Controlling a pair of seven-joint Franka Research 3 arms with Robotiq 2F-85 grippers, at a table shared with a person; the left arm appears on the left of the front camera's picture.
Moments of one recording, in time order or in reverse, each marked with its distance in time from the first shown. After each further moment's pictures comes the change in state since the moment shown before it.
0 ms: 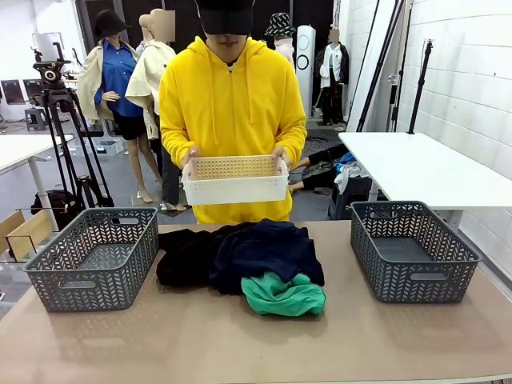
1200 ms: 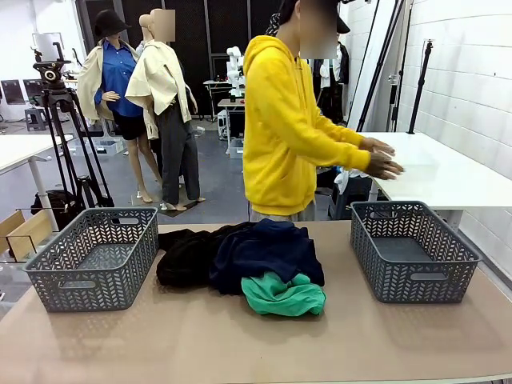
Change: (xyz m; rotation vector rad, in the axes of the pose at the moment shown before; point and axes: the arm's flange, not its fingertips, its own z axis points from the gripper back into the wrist) left arm 0.000 0.000 0.000 0.000 0.000 0.000; right arm 0.000 0.000 0.000 0.000 0.000 0.000
